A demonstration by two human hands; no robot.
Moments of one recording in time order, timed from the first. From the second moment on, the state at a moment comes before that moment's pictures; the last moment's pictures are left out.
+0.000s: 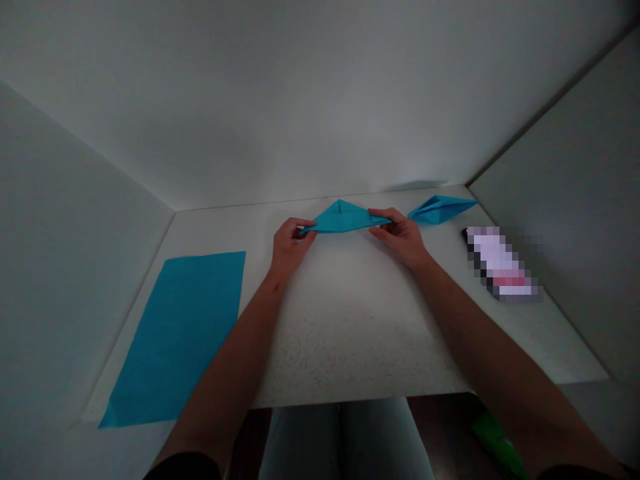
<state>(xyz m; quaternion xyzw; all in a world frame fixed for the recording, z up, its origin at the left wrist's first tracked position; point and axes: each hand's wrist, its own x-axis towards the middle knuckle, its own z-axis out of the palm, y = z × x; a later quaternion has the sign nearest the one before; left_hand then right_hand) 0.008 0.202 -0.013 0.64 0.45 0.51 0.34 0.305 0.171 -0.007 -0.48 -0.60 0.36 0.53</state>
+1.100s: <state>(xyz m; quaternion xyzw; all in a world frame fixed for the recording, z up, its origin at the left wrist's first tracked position) 0.029 0.167 0.003 0.85 0.35 0.22 0.33 0.276 0.159 -0.019 -0.51 -0.65 0.31 0.48</state>
